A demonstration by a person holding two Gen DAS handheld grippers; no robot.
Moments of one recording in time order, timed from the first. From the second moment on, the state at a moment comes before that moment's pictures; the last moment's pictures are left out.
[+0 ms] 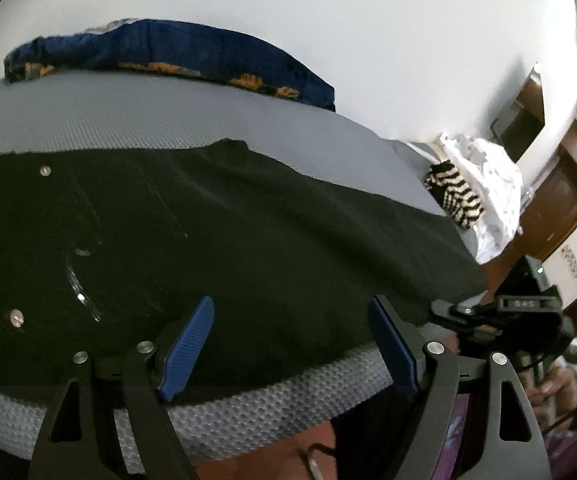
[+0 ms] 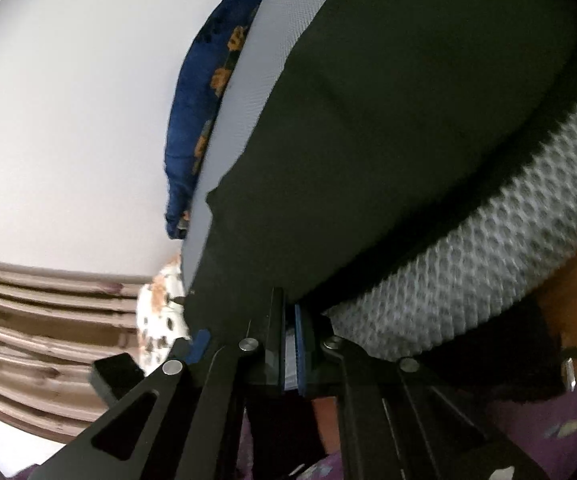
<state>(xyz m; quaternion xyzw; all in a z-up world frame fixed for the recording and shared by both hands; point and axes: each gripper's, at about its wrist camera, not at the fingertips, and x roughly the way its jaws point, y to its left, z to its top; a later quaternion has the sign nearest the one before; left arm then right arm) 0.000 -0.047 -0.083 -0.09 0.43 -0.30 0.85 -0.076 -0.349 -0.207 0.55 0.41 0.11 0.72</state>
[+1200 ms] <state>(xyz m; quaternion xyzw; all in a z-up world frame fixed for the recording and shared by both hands) 0.029 0.037 -0.078 -0.09 0.36 -0.17 0.91 0.137 -0.253 -0.082 0.09 0.42 0.36 0.83</state>
